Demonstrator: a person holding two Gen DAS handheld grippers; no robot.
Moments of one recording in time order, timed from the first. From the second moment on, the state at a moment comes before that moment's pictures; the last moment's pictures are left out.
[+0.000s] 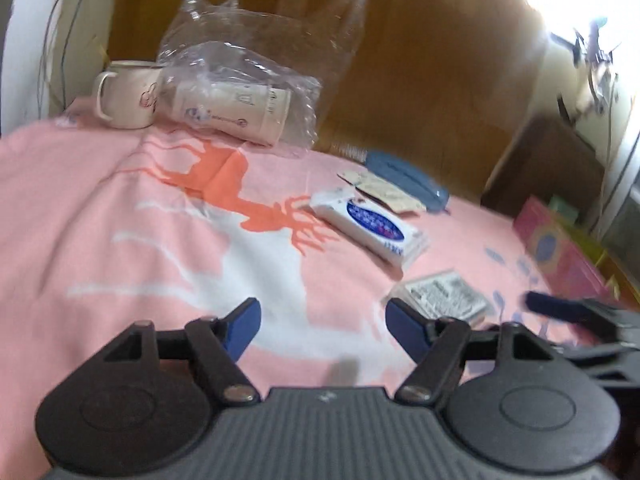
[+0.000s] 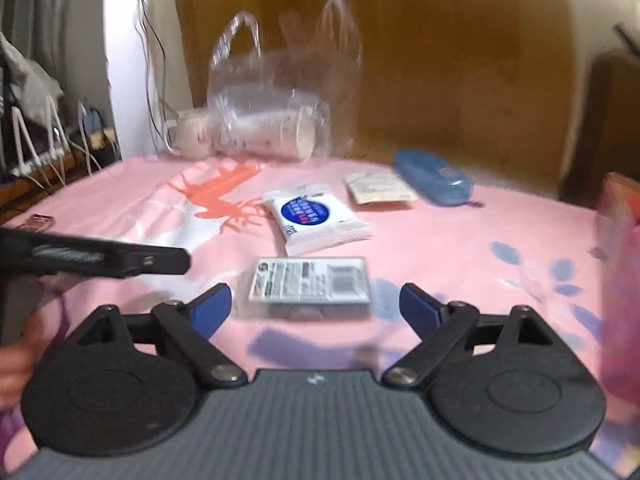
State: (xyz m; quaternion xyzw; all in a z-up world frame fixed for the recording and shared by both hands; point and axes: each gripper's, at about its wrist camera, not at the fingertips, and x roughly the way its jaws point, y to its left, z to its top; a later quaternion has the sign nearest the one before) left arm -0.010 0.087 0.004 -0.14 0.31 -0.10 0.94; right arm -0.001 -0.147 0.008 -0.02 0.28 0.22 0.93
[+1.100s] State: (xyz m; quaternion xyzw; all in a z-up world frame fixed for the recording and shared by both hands) left arm -0.026 -0.056 0.015 -0.07 0.40 -0.36 0.84; right arm -0.138 -0.226 -0.008 0.01 0.28 0.21 0.94
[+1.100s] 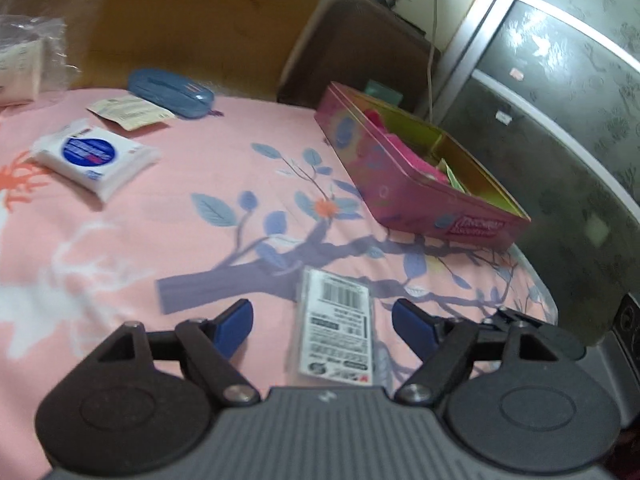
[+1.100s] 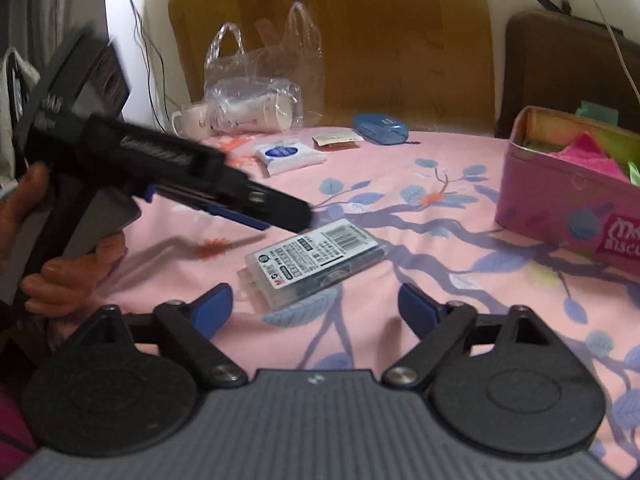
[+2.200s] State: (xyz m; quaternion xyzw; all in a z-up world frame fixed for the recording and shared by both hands) left arm 0.030 -0.230 0.089 0.00 0.28 -0.39 0.88; right arm -0.068 -0.363 0.022 0.06 0.12 -0.11 0.98
